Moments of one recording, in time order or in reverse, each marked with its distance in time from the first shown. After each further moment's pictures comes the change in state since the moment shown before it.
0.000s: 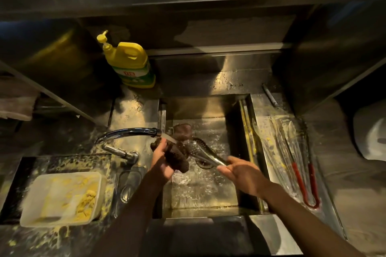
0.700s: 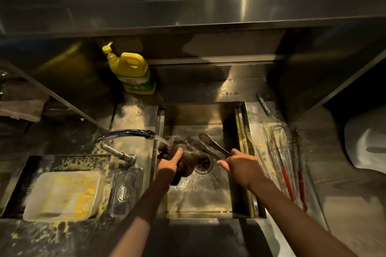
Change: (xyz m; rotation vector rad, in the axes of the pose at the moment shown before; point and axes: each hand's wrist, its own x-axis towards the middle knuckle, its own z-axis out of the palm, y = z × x) left_hand -0.007 -0.039 0.014 0.612 0.355 0.241; right_hand 0.011 0.025 -0.018 -0.369 0.203 0.061
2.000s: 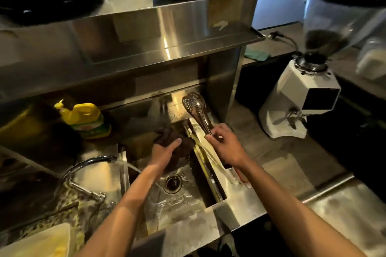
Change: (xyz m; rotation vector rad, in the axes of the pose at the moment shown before) left_hand -0.154 0.075 0.062 0.151 -0.506 0.509; right_hand -0.139 0.036 -0.093 0.828 0.650 0.045
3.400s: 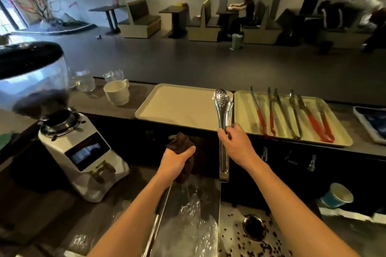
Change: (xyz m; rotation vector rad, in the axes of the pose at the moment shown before) left_hand -0.226 0.031 0.561 0.273 -1.038 0.121; right_hand -0.321 0.160 -0.454 -0.237 0.941 0.652
